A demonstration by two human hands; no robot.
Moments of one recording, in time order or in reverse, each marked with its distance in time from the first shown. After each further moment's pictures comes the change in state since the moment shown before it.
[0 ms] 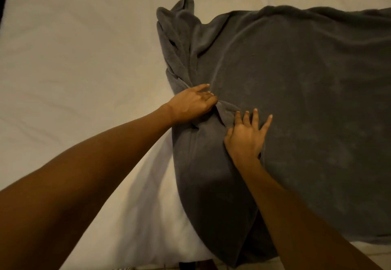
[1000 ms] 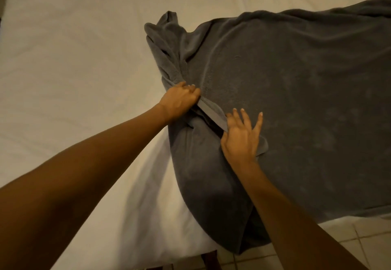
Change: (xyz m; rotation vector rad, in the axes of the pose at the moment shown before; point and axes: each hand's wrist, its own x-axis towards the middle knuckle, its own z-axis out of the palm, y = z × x) left_hand 0.001 0.000 -0.018 0.010 -0.227 -0.284; right_hand -0.040 0.005 -0.028 0.182 0.142 -0.043
